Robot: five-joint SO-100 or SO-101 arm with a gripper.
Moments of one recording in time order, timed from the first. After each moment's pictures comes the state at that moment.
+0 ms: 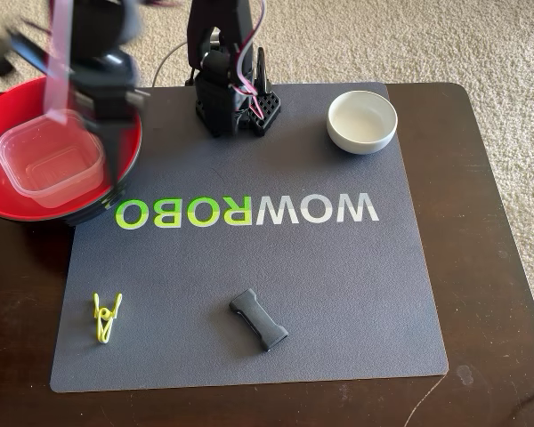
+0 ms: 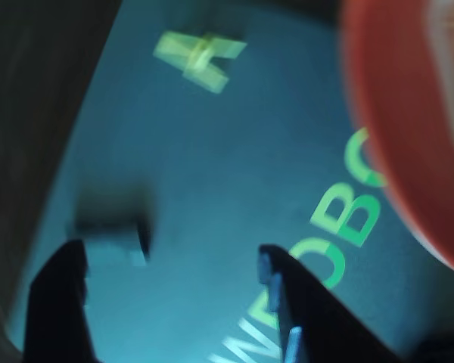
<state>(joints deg) 19.1 99.4 71.3 97.6 49.3</state>
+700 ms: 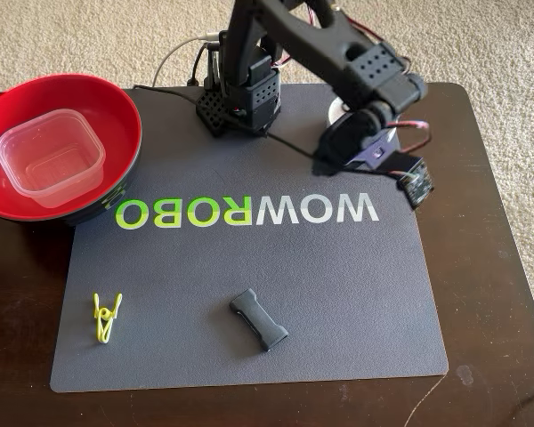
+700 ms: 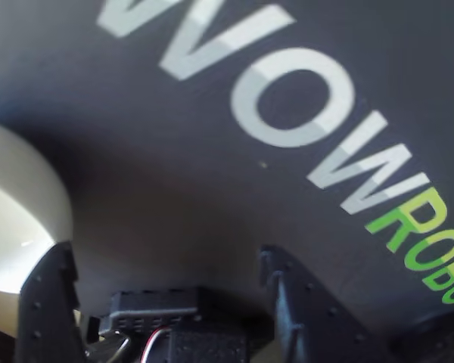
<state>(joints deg) -42.8 82.4 94.9 95.4 90.4</state>
